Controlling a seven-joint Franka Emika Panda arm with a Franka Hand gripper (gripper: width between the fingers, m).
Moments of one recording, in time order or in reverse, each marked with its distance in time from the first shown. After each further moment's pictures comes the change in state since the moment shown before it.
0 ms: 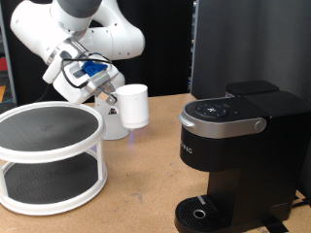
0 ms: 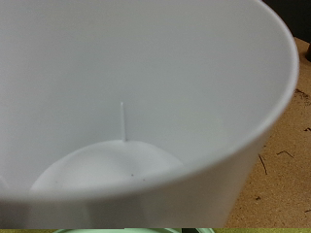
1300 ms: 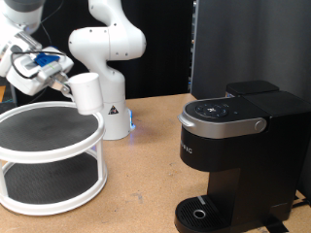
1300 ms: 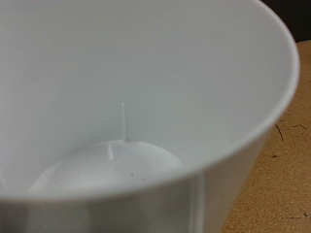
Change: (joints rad) arm -0.198 -0.034 -0.240 0.076 -0.317 -0.349 -0.089
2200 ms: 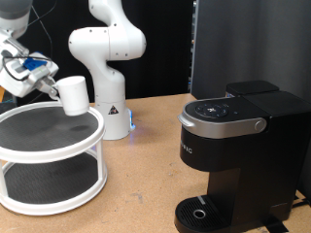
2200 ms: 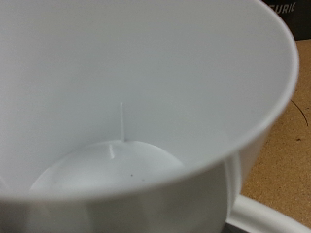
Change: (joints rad) arm -0.010 0.029 -0.133 0.045 -0.135 -0.106 -0.141
